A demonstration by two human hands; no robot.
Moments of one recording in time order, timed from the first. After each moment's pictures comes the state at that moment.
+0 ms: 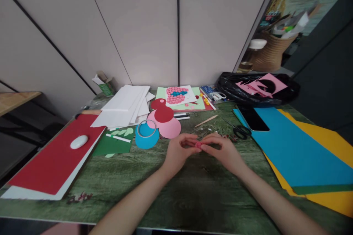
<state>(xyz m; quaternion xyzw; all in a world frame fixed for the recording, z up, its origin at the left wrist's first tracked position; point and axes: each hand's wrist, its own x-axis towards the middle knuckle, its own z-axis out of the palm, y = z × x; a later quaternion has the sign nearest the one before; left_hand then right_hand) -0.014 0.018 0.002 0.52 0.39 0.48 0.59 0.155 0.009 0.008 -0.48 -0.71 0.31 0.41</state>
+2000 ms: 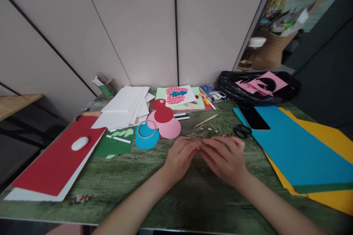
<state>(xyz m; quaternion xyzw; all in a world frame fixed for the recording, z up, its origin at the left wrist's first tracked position) -0.025 0.007 -0.005 0.82 0.32 0.45 0.12 0.153 -0.015 0.013 -0.42 -0.81 -0.17 0.36</state>
